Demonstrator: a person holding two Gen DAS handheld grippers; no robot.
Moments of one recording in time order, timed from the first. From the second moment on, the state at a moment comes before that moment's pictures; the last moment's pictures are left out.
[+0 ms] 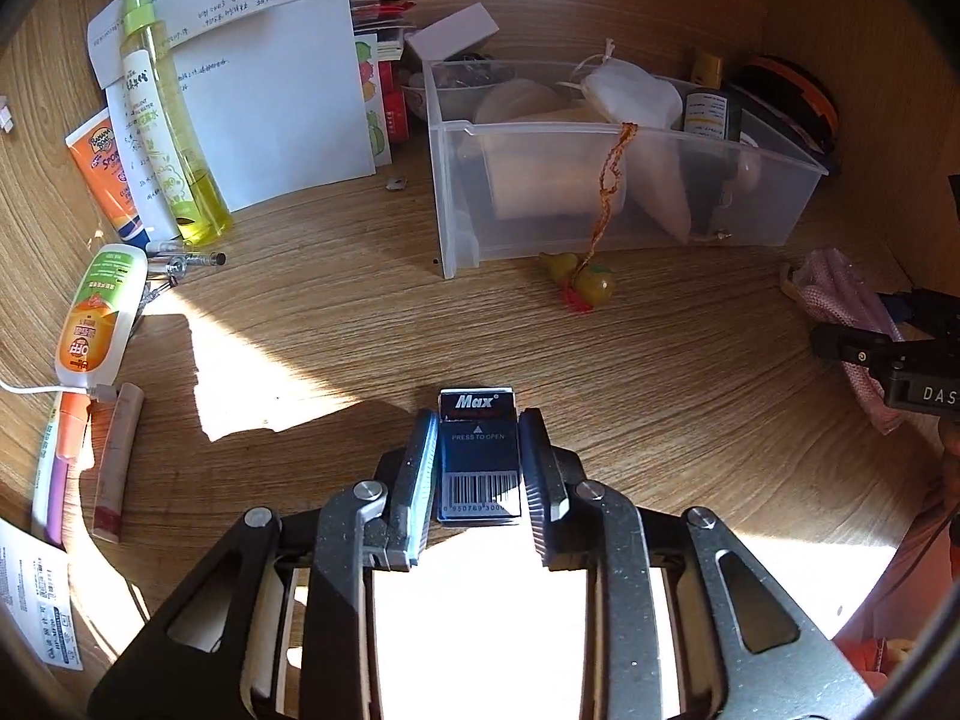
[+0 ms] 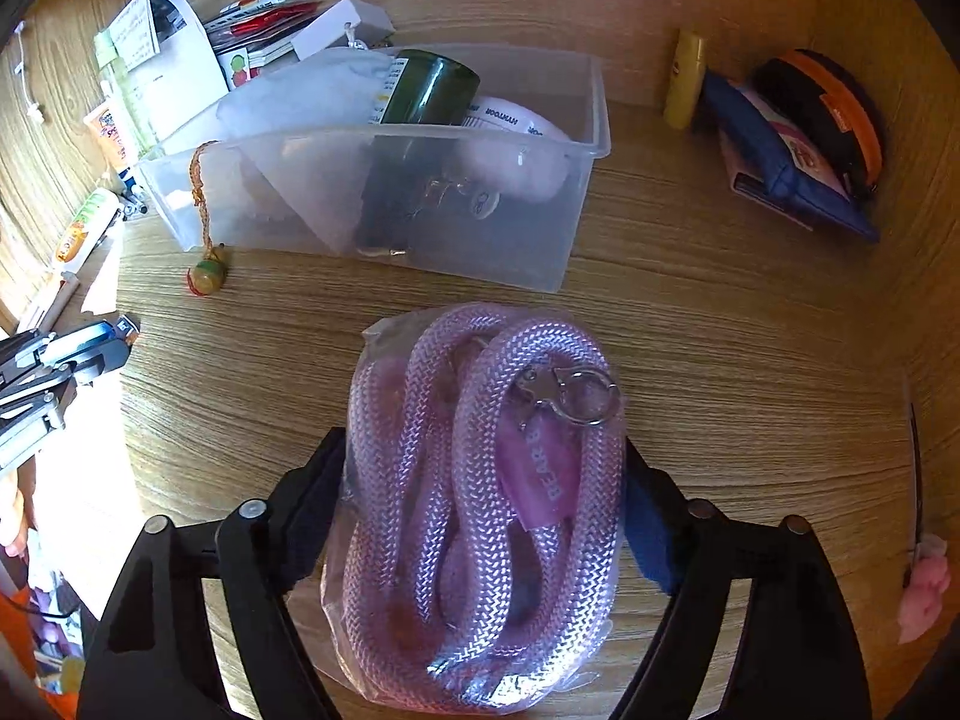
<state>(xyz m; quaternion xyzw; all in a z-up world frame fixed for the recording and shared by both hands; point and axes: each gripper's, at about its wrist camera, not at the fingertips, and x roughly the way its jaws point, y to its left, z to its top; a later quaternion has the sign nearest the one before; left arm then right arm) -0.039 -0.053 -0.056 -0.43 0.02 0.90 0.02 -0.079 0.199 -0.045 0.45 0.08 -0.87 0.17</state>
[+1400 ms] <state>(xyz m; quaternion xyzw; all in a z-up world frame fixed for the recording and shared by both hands) -0.095 -0.022 0.043 -0.33 -0.04 0.94 0.08 -0.109 0.207 0.059 0.33 0.00 -0.91 0.25</state>
